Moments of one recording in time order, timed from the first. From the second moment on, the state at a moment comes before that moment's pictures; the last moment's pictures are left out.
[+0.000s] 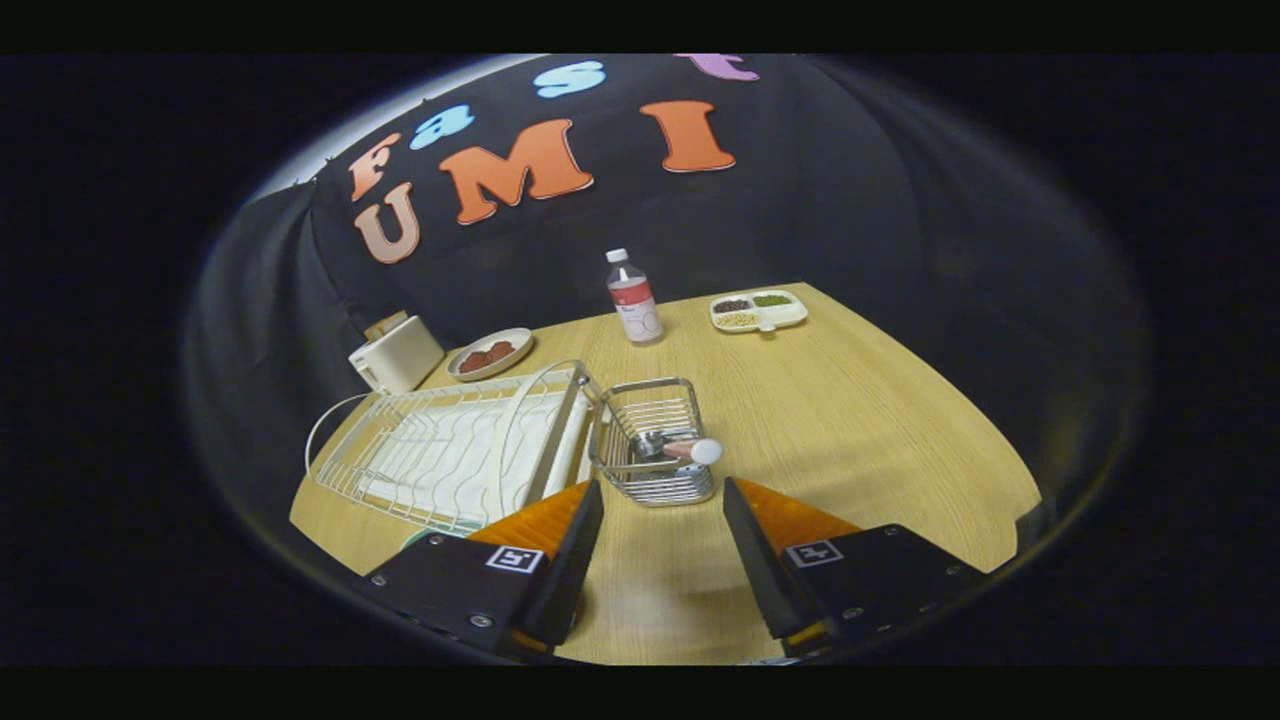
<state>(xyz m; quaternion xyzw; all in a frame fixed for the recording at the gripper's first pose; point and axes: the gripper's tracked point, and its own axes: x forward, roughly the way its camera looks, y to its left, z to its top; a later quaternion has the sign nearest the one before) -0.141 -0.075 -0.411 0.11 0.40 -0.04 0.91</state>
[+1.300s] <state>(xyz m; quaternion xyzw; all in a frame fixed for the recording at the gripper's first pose) -0.097 -0.067 -0.320 0.04 0.33 0.01 0.94</state>
